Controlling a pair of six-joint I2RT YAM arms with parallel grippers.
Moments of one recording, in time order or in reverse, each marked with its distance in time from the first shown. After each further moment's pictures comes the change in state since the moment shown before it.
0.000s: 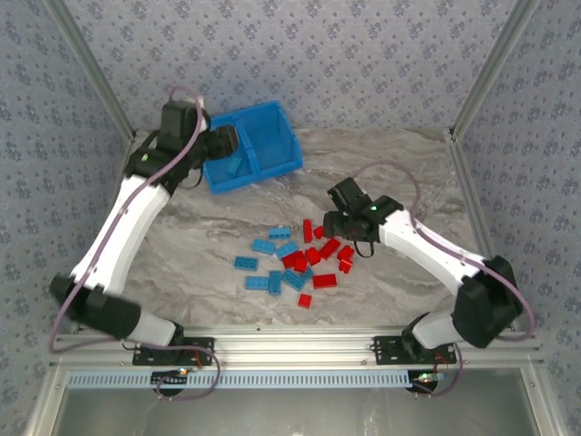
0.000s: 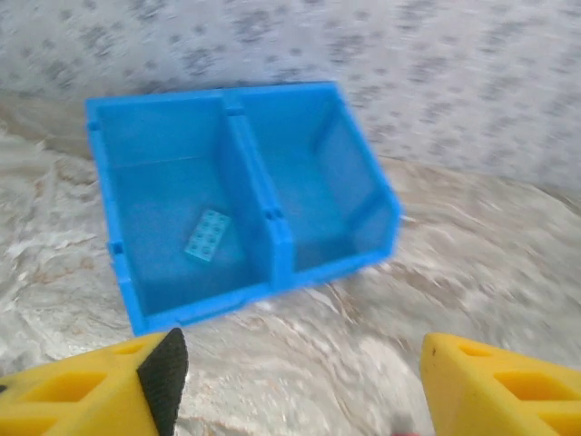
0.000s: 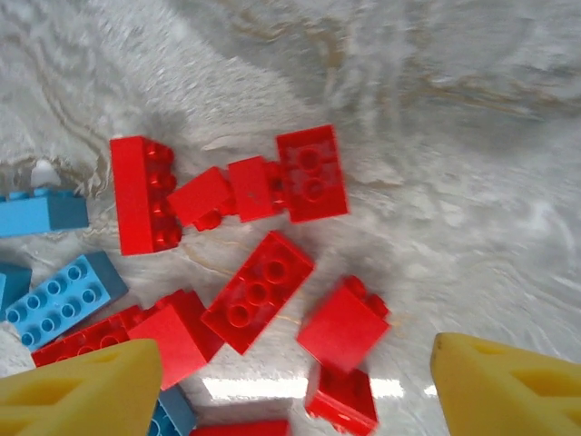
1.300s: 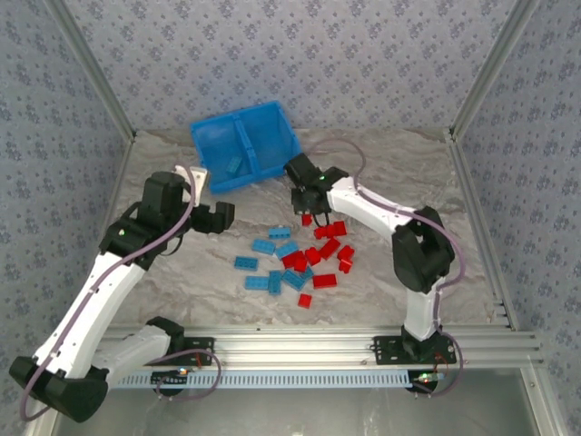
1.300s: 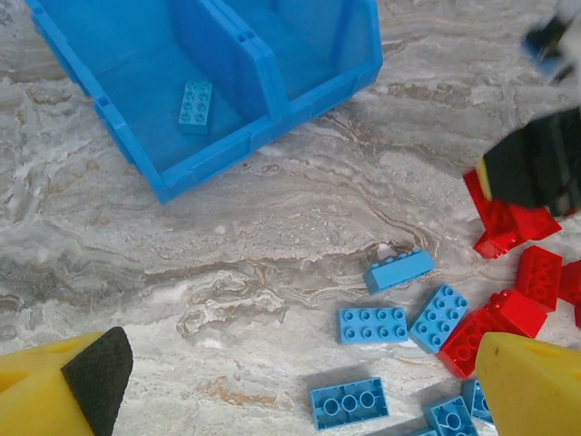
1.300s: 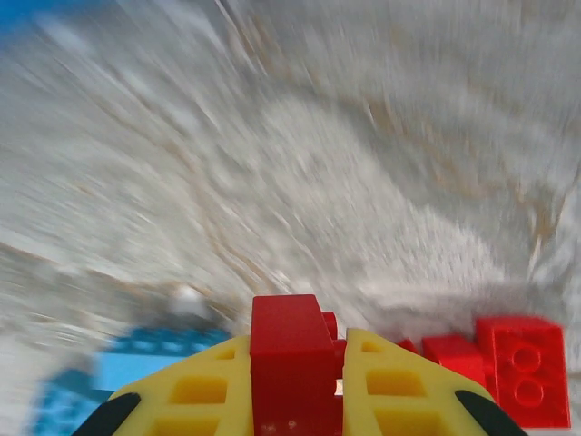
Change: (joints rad) left arm -0.047 -0.455 -0.499 -0.051 0.069 0.277; right arm 0.059 0.428 0.484 0.031 0.023 -0.053
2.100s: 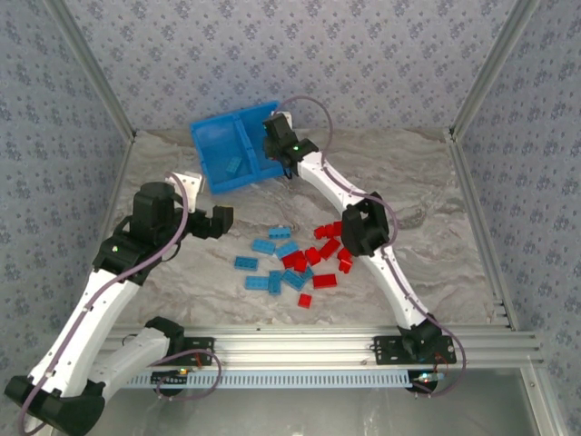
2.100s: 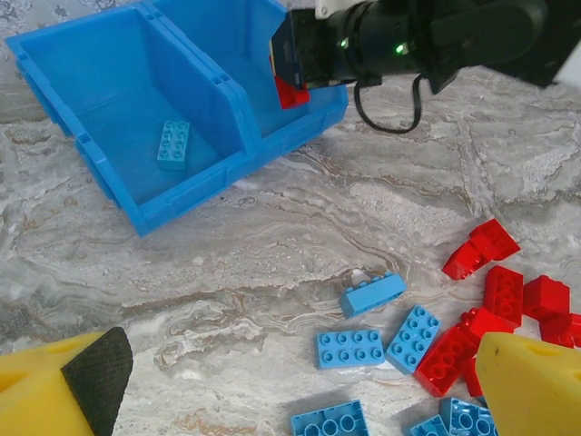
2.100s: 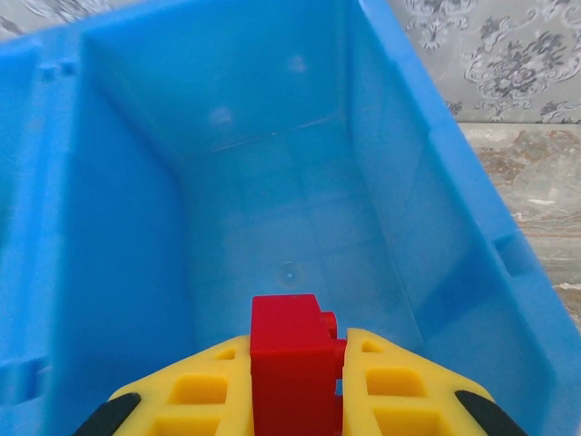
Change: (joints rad) left arm 0.013 -0.085 -0.079 0.098 0.064 0.006; right arm -0.085 0.769 0.969 0.214 0.091 -0.220
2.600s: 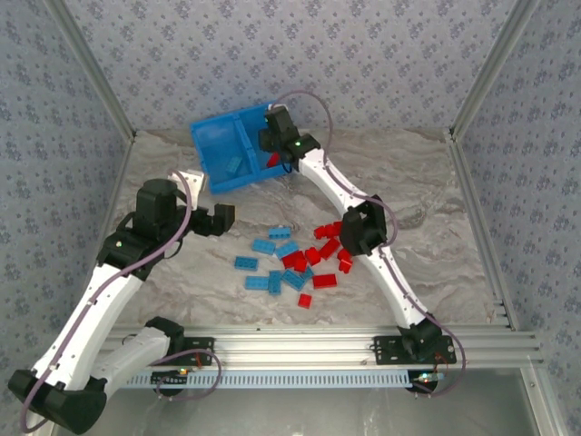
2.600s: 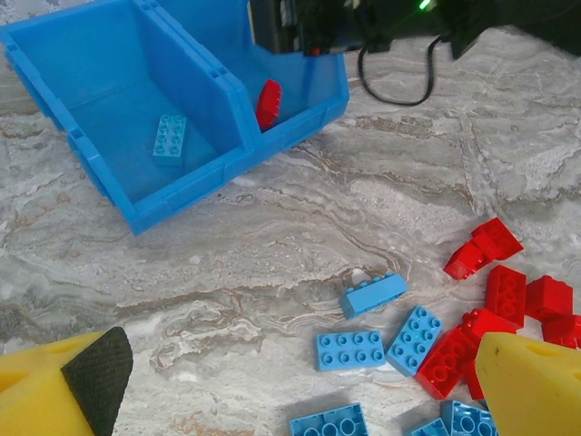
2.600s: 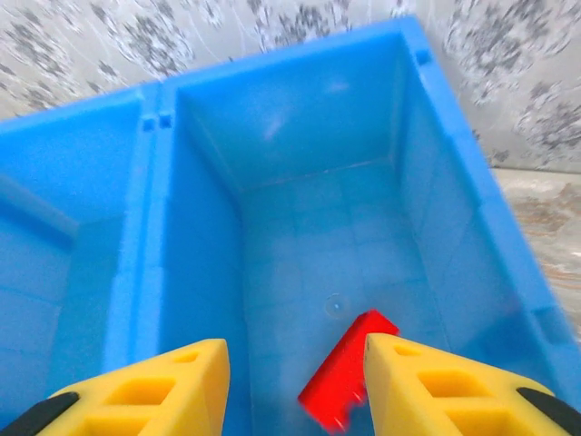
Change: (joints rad) left arm 0.013 0.031 -0.001 0.013 0.016 0.000; right arm -0.006 -0.016 0.111 -0.055 -0.092 -0.035
